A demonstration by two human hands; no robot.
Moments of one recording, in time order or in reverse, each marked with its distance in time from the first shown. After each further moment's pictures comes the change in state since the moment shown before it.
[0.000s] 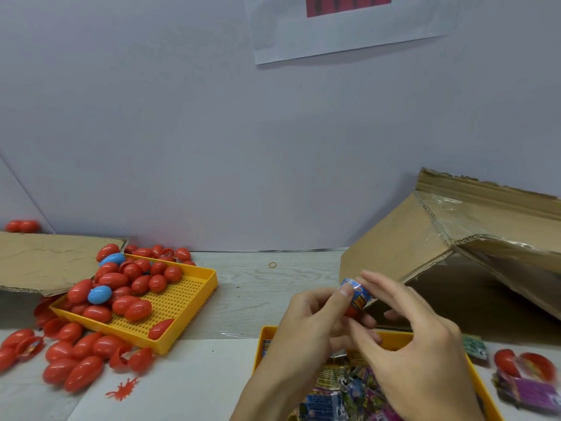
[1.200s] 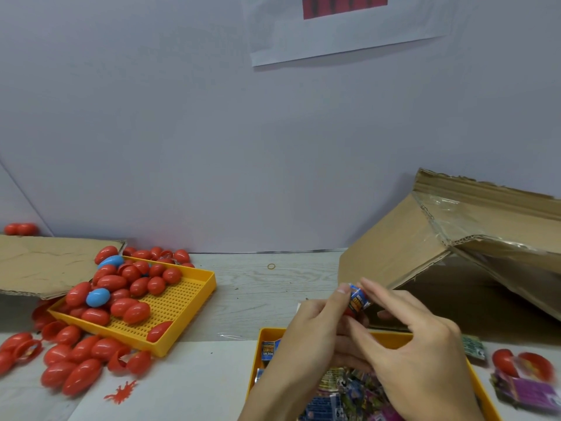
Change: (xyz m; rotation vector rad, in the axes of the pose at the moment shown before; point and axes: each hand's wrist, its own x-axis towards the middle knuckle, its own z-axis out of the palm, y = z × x) left_hand 0.003 -0.004 0.005 0.051 0.039 -0.147; right_hand 0.001 -0.002 0.000 -0.011 -0.024 0.101
